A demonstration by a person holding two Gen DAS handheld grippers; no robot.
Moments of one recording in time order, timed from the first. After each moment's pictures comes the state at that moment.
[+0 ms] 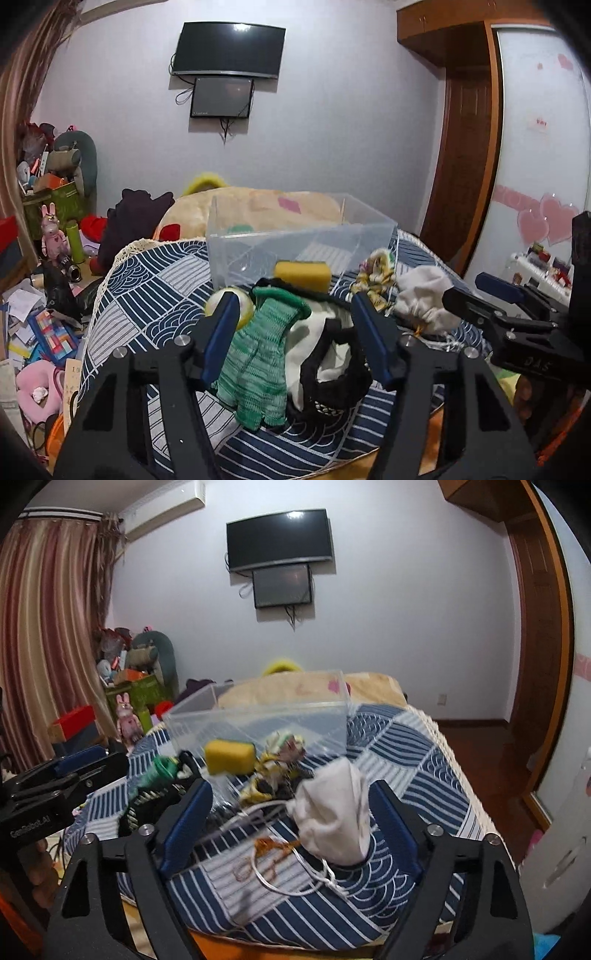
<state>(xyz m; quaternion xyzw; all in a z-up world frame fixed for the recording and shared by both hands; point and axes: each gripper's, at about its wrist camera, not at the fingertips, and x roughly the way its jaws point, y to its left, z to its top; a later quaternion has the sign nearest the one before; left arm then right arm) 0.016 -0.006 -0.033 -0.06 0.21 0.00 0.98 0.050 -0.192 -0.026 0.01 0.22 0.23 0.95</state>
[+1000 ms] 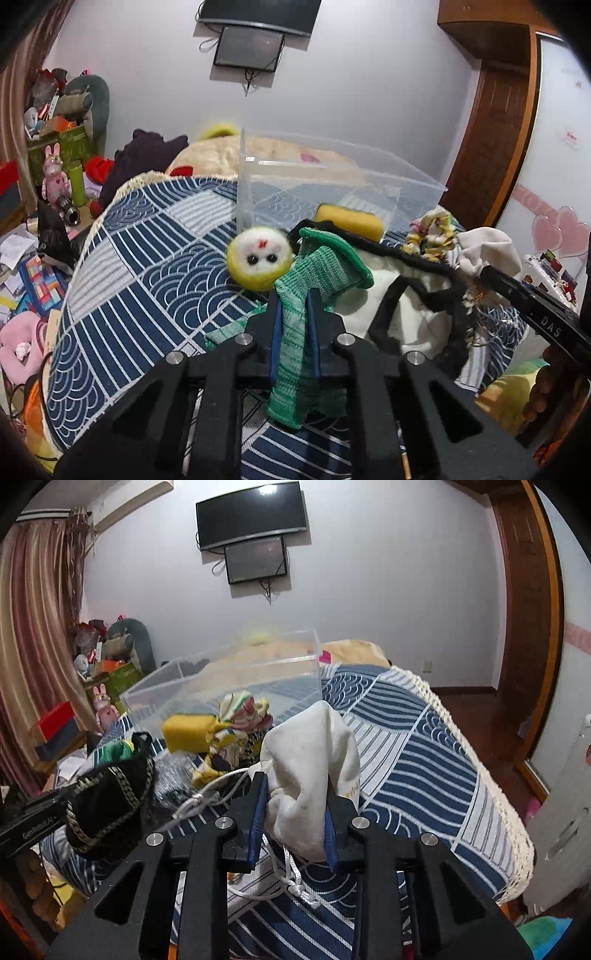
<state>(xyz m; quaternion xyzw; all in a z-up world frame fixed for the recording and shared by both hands) 0.042 0.028 -0.078 -0.12 0.28 0.01 0.95 0.073 -0.192 -0.046 0.07 0.26 0.21 0.94</state>
